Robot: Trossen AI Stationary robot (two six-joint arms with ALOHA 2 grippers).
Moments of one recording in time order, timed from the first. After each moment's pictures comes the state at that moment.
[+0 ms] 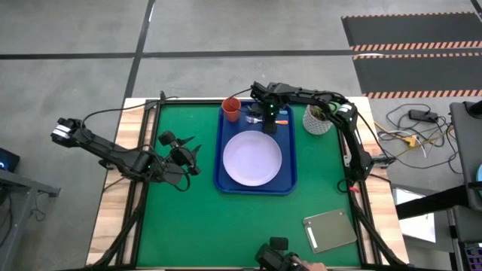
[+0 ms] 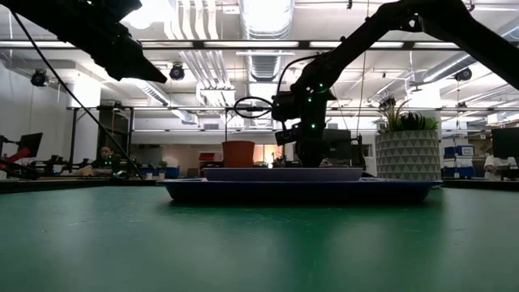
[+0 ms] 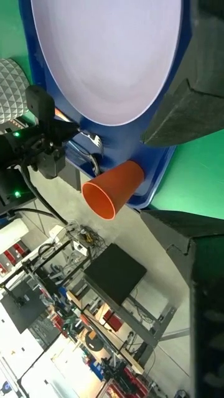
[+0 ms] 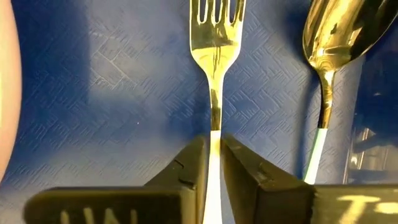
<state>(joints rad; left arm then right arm) -0.35 0.98 0.58 -0.27 -1.17 -0.10 -0.62 2.19 1.68 -0.88 -0.05 -0.57</state>
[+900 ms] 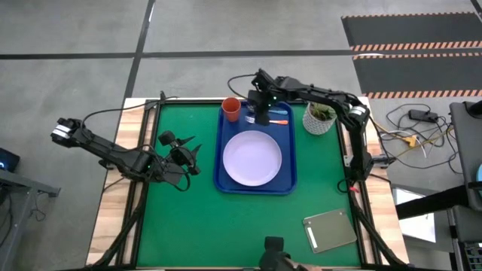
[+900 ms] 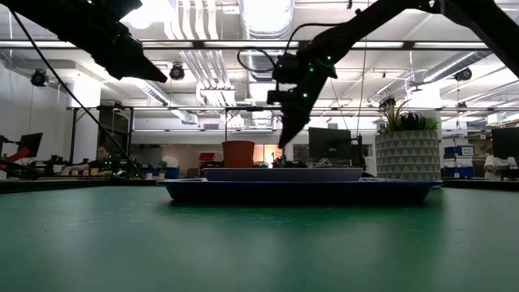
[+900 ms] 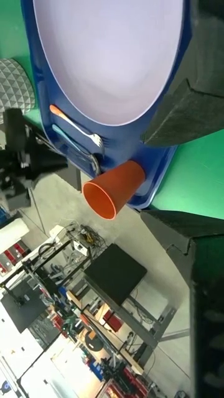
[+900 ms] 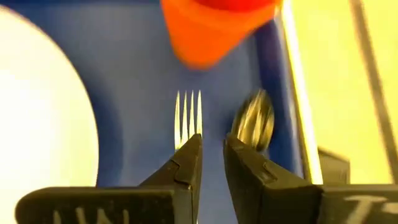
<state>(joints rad) -0.35 0.98 0.58 -0.27 -1.17 -0.10 -0.61 2.04 1.68 -0.70 -0.16 -0.49</state>
